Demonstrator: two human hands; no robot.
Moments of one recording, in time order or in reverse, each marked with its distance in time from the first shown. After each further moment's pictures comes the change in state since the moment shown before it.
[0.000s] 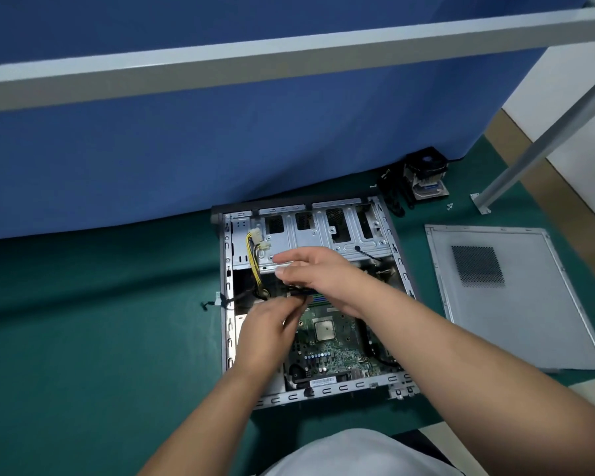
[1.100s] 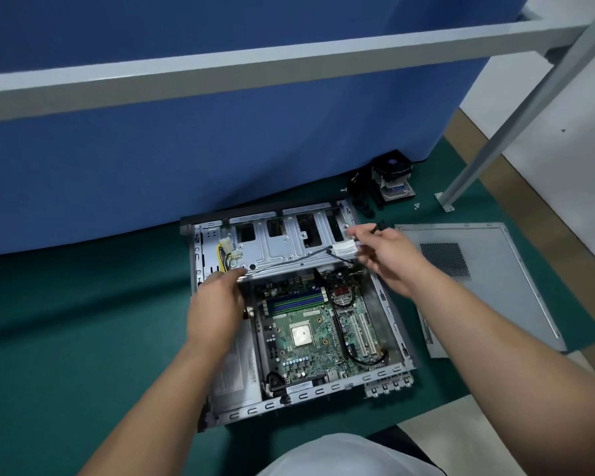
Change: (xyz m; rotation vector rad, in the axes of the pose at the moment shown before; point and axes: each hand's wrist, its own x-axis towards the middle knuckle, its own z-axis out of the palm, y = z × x) left_hand 0.050 -0.005 -0.033 0.303 0.028 -0.264; right_hand -0.032 0.020 -0.132 0.313 0.512 0.024
